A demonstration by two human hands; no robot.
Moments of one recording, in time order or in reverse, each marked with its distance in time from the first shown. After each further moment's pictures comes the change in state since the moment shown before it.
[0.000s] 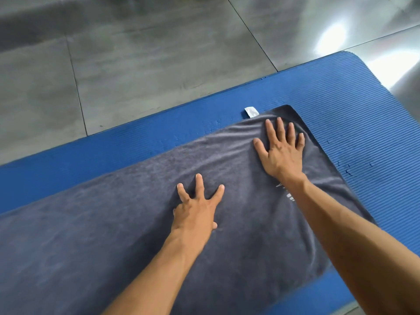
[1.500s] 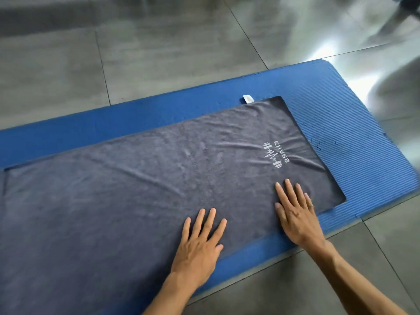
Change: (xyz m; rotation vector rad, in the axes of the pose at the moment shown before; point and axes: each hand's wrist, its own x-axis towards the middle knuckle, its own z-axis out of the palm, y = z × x) left_hand -0.147 0.029 0.160 -0.075 0.273 0.243; right_hand -0.250 0.105 0.014 -0.082 -0.064 -0.127
